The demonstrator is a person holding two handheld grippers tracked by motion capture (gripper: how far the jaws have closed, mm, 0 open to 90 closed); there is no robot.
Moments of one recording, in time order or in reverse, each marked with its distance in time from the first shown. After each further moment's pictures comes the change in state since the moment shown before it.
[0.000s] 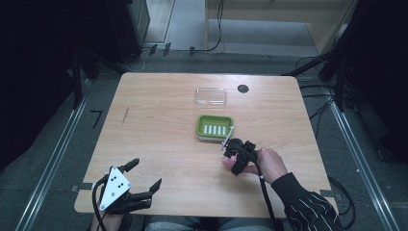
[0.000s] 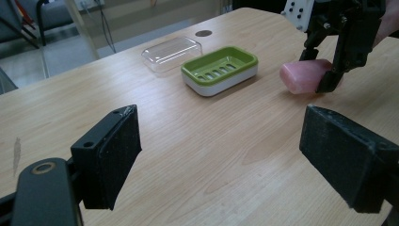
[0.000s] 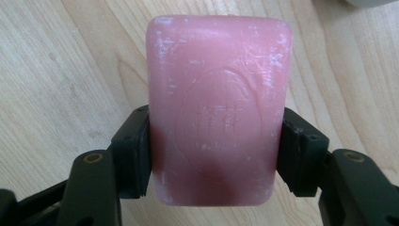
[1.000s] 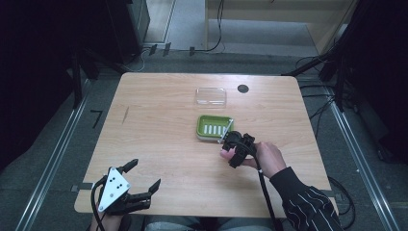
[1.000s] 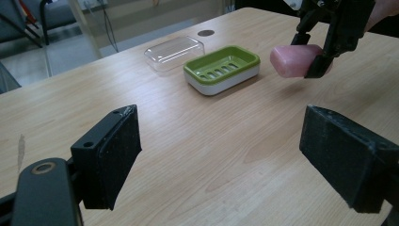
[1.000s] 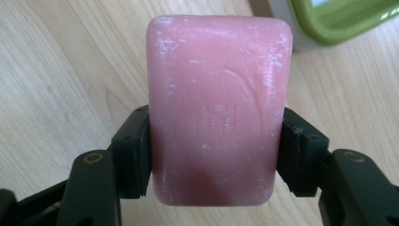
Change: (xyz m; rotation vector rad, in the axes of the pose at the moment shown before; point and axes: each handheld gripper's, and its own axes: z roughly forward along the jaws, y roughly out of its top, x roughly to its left) left arm 0.000 -0.001 -0.002 0.000 0.008 -0.006; right arm -0.007 0.012 -0.018 -0.063 -0.046 -0.007
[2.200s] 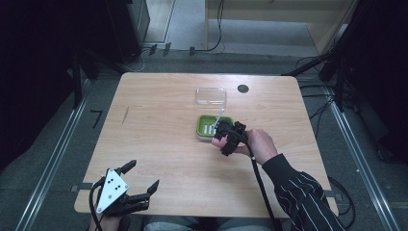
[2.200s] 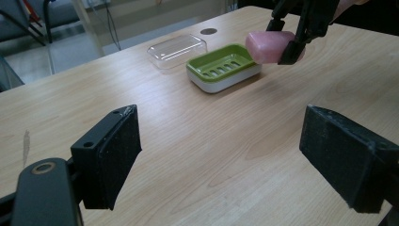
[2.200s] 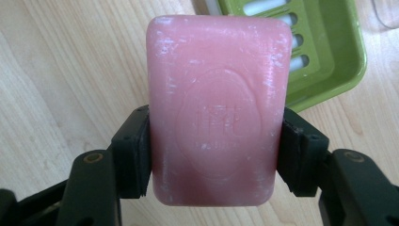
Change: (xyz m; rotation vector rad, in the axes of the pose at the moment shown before) left arm 0.000 -0.002 -0.004 0.004 0.010 -0.004; right arm -0.014 0.035 -0.008 -0.062 -0.038 -0.075
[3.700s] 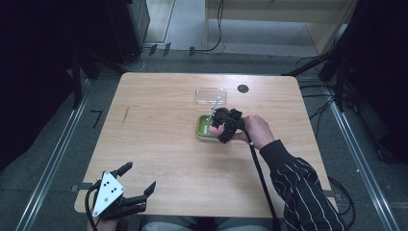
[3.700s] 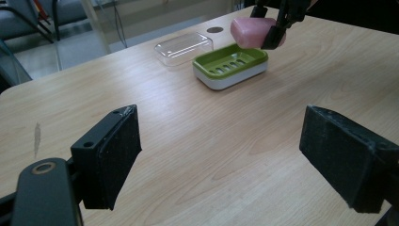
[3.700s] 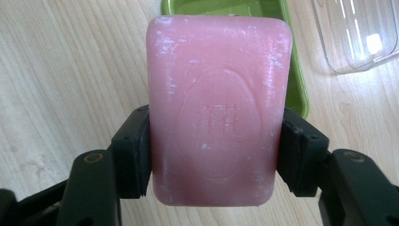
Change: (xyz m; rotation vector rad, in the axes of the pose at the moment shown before) left arm 0.000 -0.003 -0.008 0.004 0.026 -0.011; right arm -0.028 0.023 -0.001 -0.041 -0.023 -0.070
